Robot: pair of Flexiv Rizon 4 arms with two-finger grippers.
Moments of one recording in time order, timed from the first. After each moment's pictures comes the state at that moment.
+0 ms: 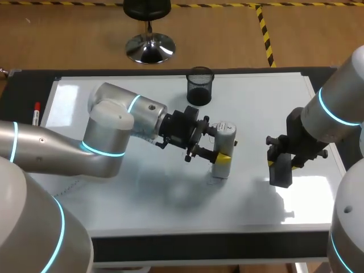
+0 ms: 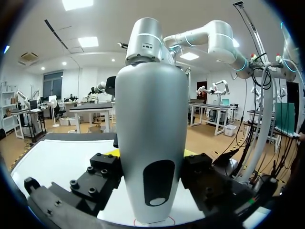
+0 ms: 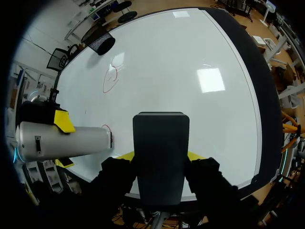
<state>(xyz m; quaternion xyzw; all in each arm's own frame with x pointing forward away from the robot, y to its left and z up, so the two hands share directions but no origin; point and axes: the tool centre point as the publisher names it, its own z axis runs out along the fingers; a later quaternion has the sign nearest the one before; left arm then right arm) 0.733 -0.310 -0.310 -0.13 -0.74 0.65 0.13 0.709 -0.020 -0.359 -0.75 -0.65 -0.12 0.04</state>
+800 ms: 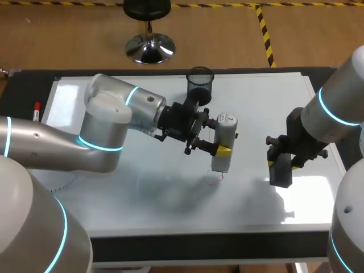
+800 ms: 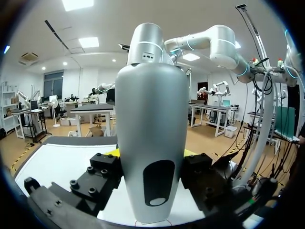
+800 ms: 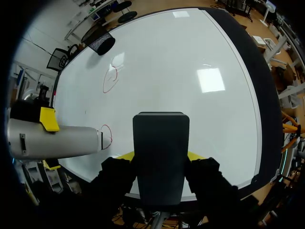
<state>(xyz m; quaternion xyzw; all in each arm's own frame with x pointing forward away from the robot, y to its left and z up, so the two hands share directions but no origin) 0.735 -0.306 -0.285 -0.12 -0.74 0.65 0.13 0.709 -0.020 -0.359 -0.75 -0.65 -0.12 0.04</state>
